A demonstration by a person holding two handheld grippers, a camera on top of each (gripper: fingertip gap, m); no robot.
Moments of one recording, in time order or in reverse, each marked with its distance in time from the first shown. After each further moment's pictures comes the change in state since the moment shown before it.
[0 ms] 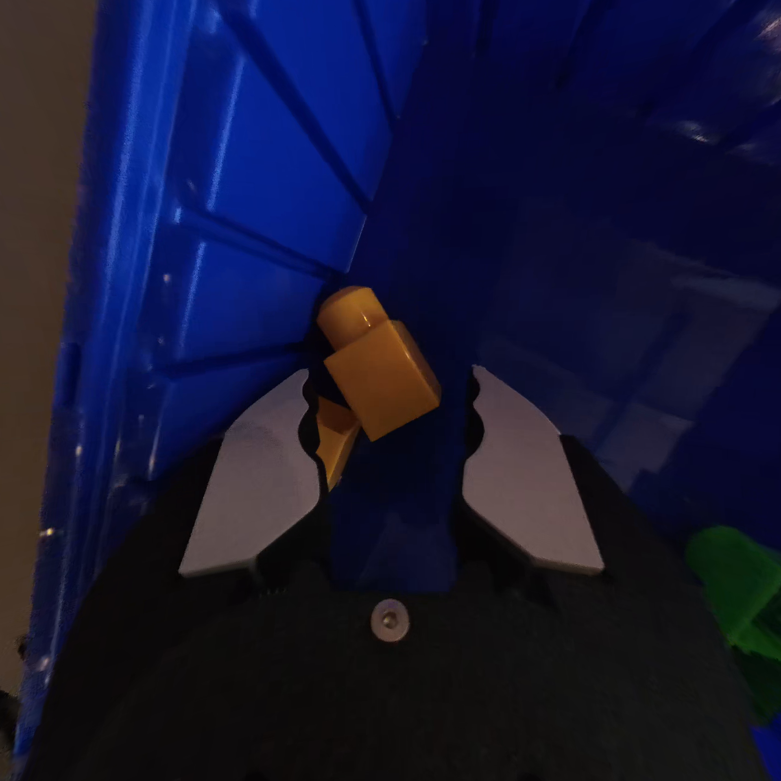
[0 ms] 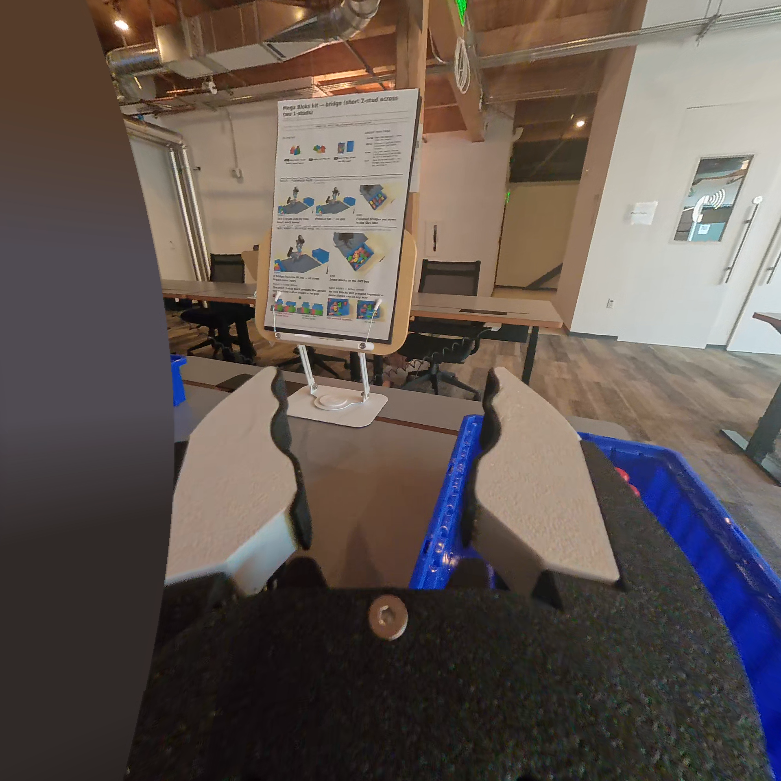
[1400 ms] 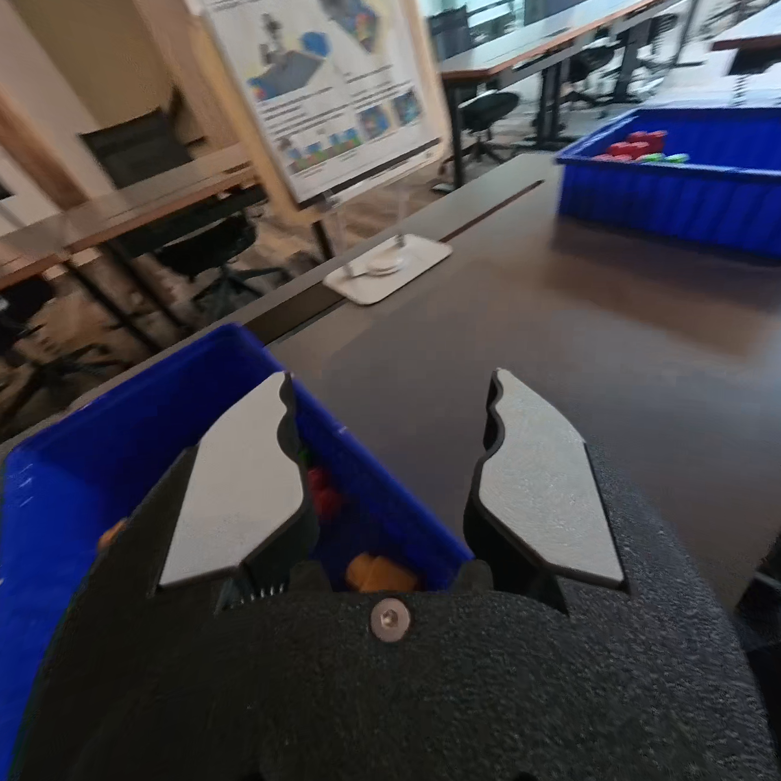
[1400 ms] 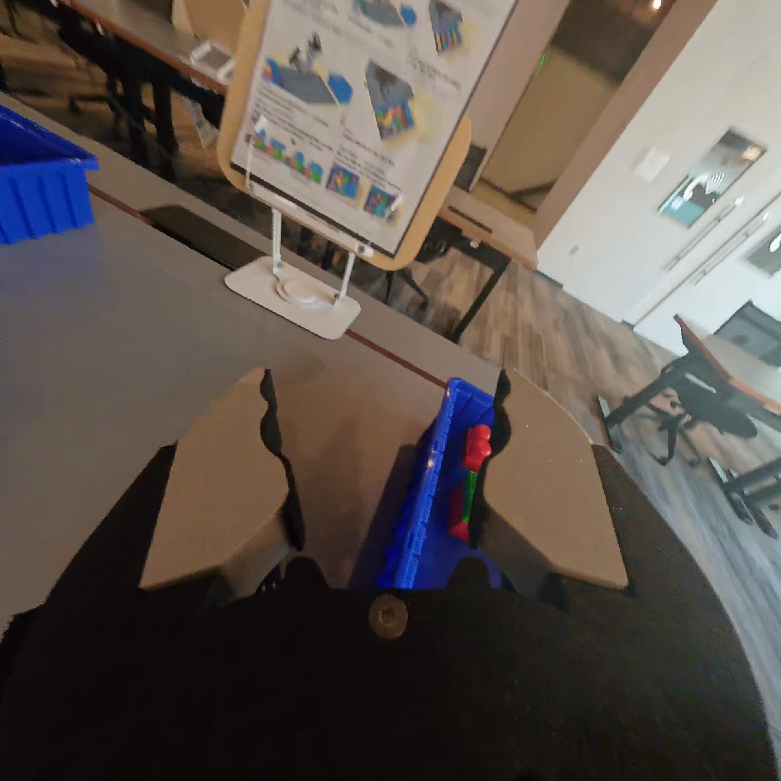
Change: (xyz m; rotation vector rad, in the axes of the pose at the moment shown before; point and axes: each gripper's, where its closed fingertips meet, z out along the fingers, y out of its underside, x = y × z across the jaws) left arm 0.109 0.179 -0.312 1.038 0.800 0.786; right arm -0.057 0.020 0.065 -0.375 0.028 -0.381
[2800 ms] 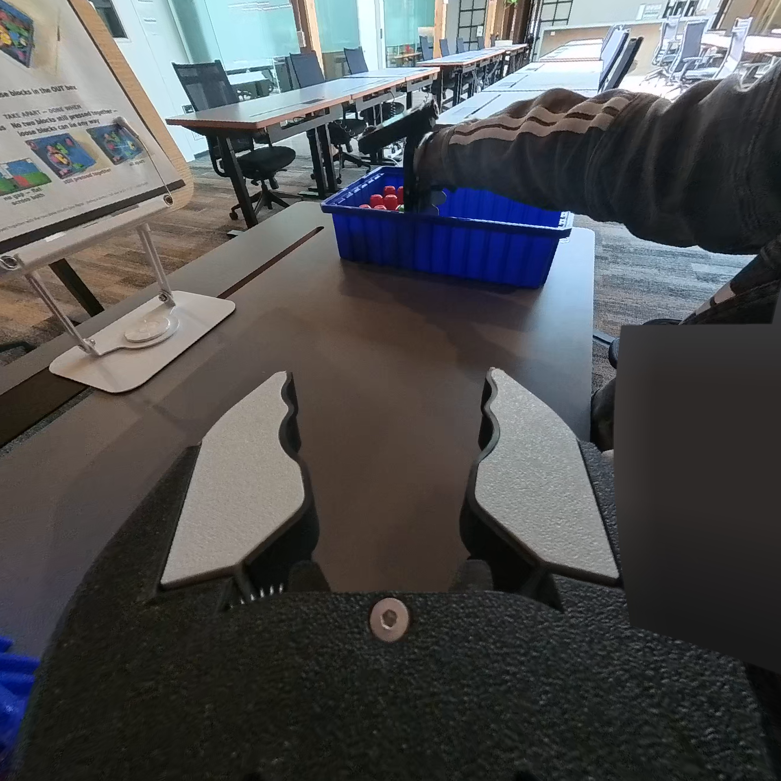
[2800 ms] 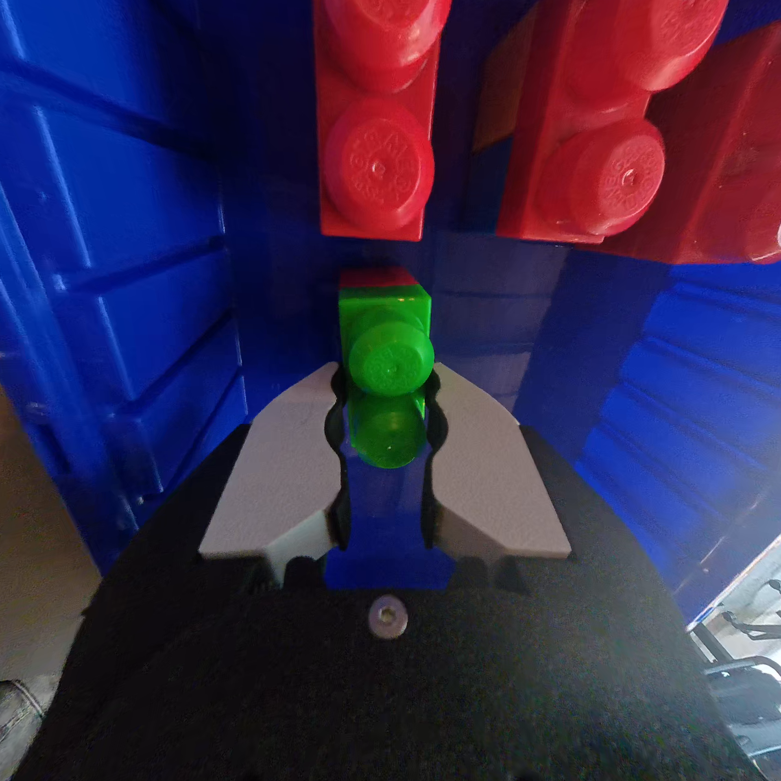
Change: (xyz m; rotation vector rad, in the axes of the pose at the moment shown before) left arm 0.142 -0.017 0.067 0.103 0.519 -0.026; right arm 0.104 0.281 0.133 -1.348 -0.058 0.348
